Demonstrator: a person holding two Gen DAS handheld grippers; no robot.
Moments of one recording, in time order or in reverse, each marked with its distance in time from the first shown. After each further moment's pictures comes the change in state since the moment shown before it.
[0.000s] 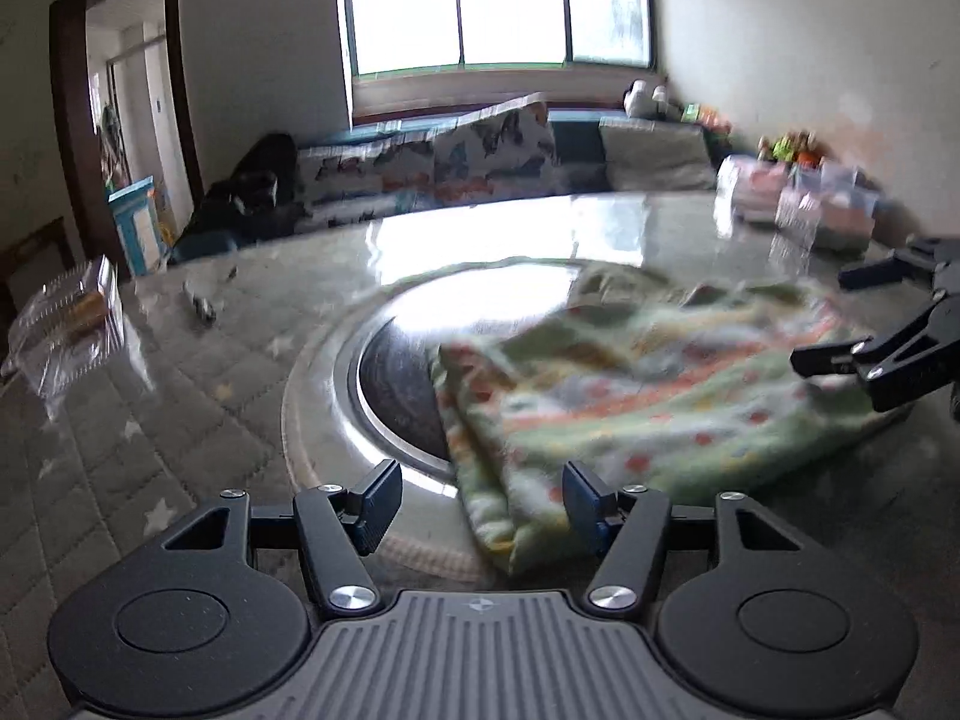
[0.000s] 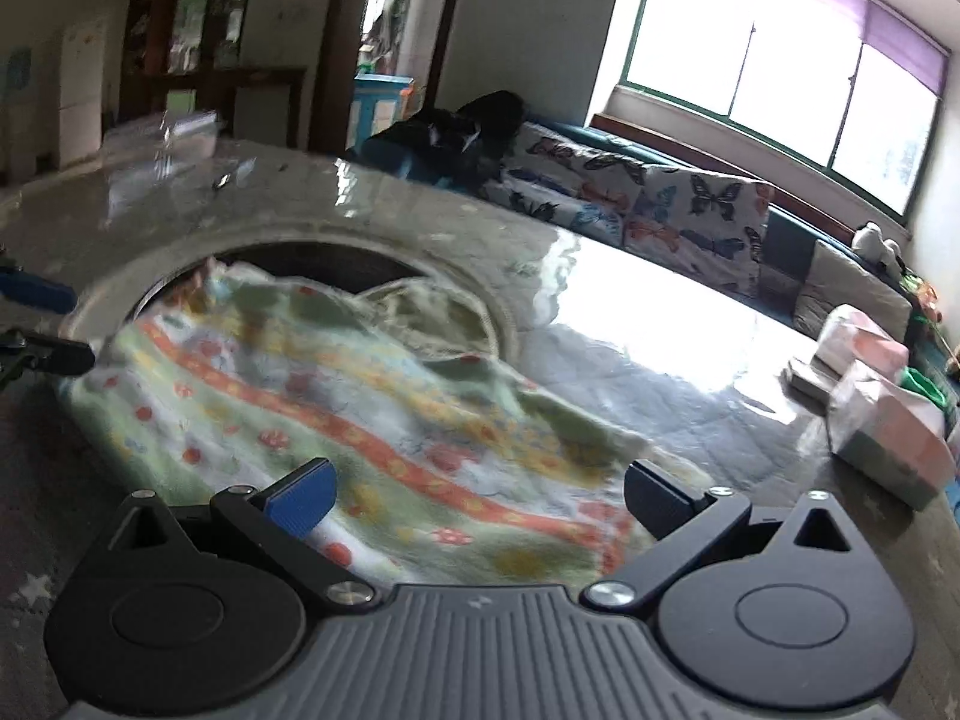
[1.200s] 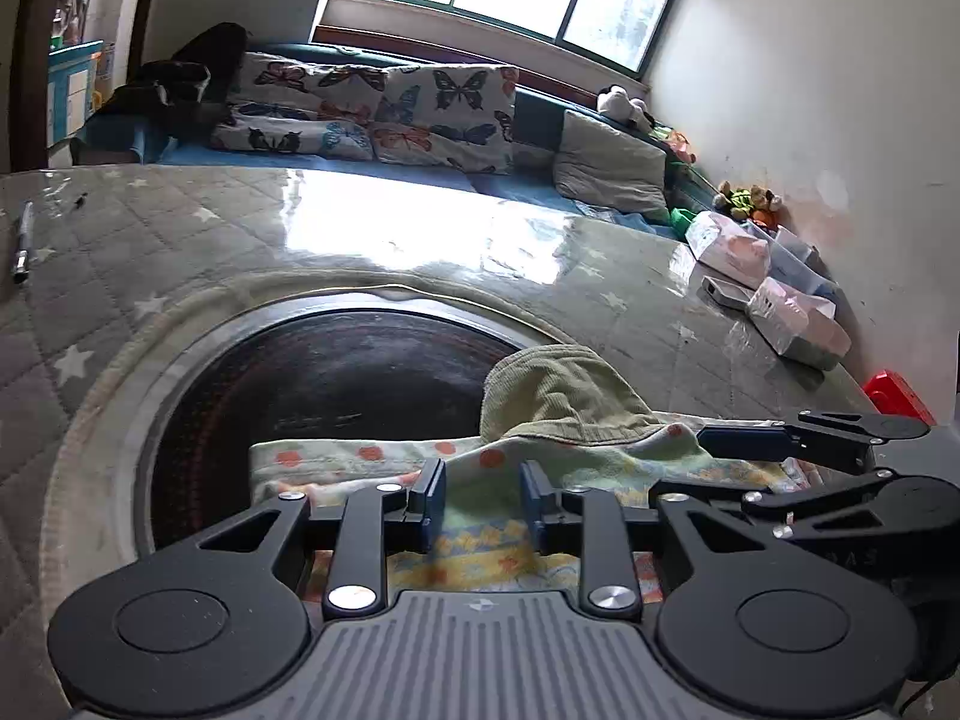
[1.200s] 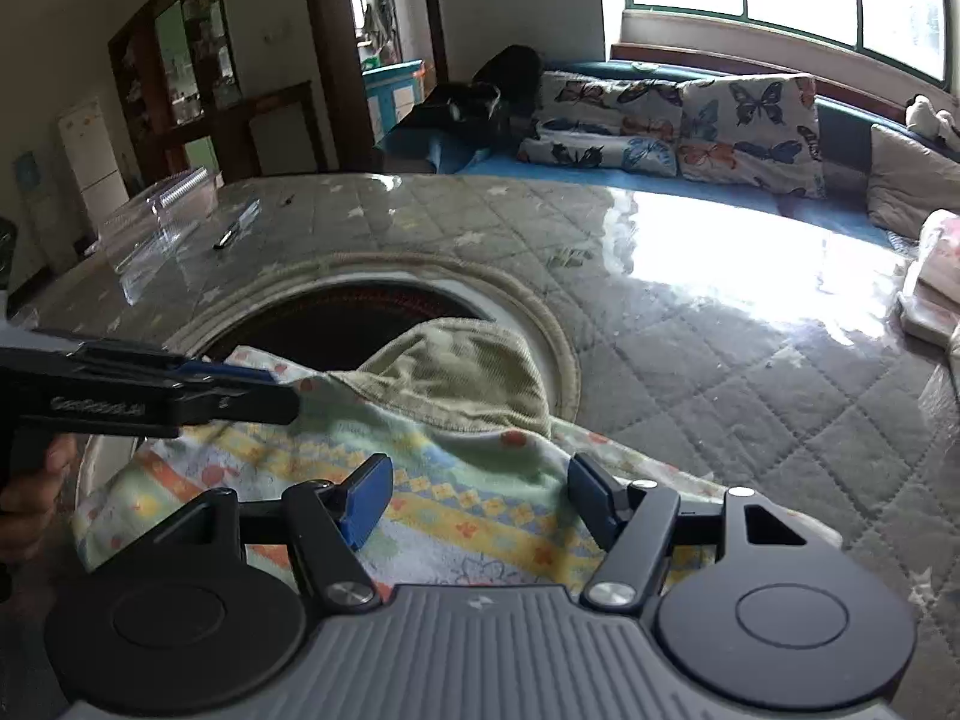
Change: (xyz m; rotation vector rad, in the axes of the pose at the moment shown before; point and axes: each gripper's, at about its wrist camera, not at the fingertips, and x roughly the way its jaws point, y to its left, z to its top) left arm 0.095 0.005 0.077 -0.246 0.070 -0.266; right arm 0.044 -0.037 0.041 0.238 0.049 0.207
